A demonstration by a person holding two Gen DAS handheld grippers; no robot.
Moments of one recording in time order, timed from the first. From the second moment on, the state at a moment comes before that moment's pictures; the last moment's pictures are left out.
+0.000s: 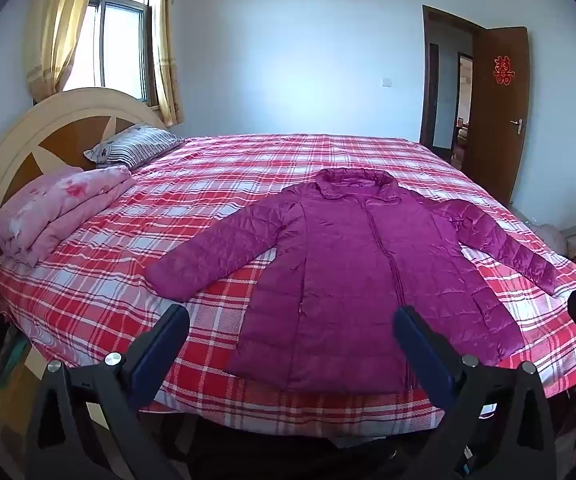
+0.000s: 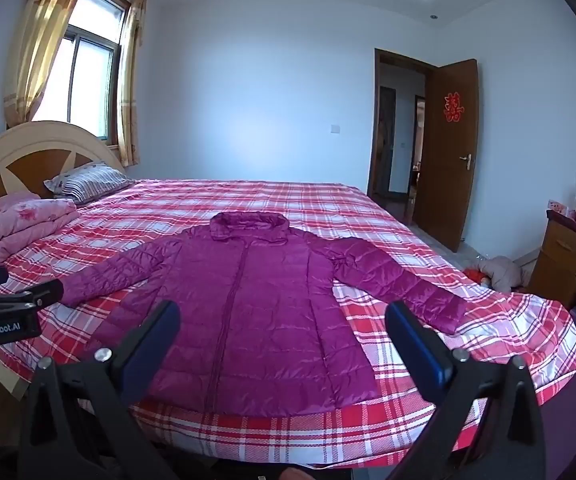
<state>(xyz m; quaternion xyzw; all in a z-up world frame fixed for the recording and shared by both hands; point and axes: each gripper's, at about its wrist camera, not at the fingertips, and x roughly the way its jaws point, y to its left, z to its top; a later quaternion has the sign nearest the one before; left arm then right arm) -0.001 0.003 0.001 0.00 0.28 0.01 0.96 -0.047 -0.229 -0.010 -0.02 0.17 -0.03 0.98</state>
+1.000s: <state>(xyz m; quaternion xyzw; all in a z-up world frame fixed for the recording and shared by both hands) -0.001 -0.006 0.003 0.01 0.27 0.01 0.96 -0.041 -0.232 -0.015 -0.02 0.18 -0.03 0.98</state>
